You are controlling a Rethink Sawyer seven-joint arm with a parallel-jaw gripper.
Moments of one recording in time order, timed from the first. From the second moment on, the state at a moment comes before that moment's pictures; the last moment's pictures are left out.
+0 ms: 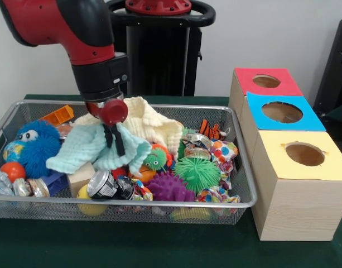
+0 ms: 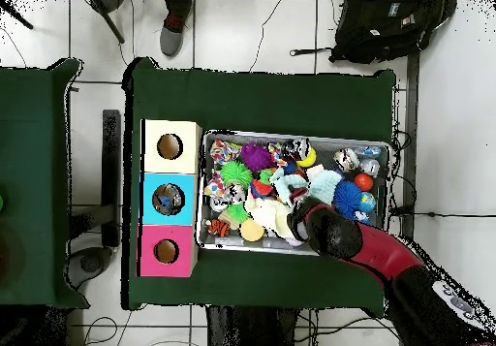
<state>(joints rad) -0.83 -0.51 0.33 1.87 -0.27 0.19 2.37</state>
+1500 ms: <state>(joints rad) -0.83 -0.66 0.30 1.59 -0.29 0.77 2.37</state>
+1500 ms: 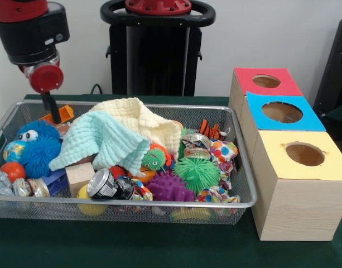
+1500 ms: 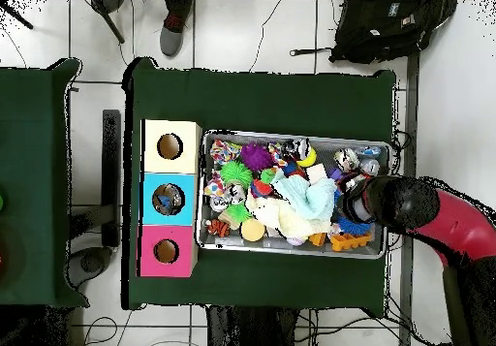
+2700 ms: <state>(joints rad) -0.88 -0.44 0.34 1.36 -0.45 0.77 2.37</state>
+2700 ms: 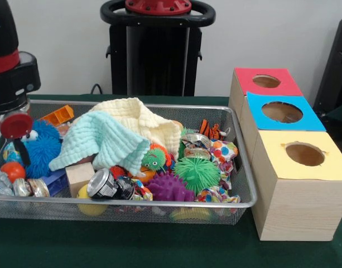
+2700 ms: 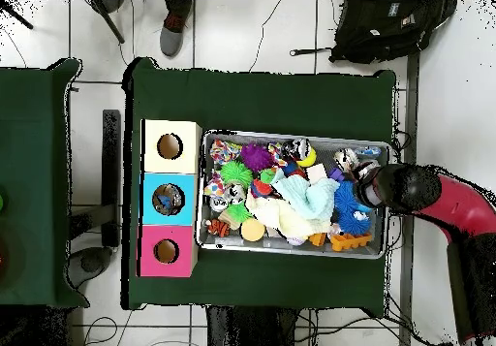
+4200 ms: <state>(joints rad) -0.92 -0.28 0.39 1.26 -0.48 0.77 2.29</state>
